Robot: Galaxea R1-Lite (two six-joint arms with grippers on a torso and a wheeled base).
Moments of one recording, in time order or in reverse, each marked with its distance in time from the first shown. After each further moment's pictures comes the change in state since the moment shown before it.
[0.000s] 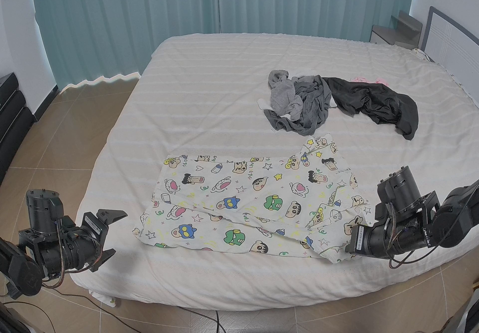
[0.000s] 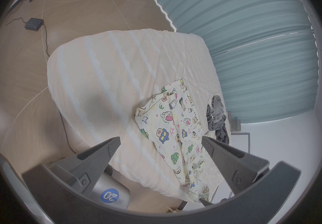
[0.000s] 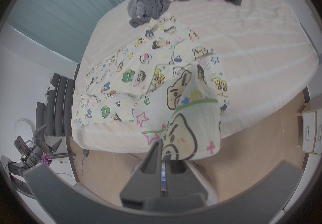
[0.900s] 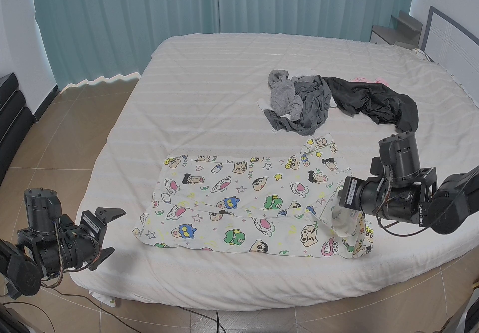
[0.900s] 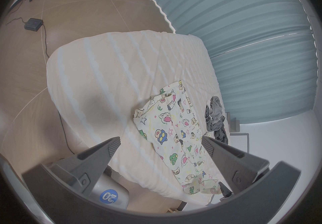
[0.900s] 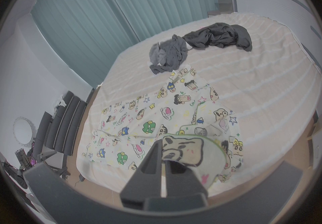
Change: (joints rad) left arm 0.004 -0.013 -0.001 0.000 0.000 0.000; right arm 0.008 0.028 -0.113 -0.279 -0.160 -0.100
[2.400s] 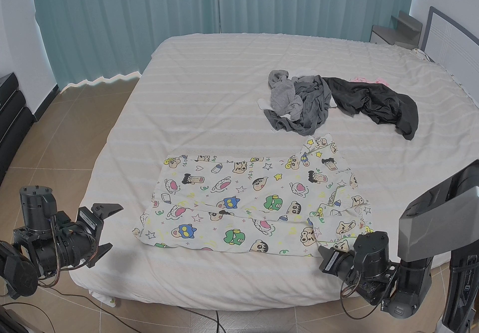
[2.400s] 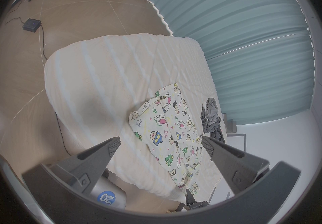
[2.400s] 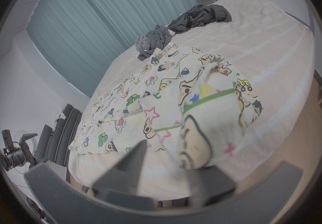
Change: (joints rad) left arm 0.004 -0.034 -0.005 0.002 0.000 -0.001; right arm 0.153 0.502 0.575 -1.149 -0.184 0.204
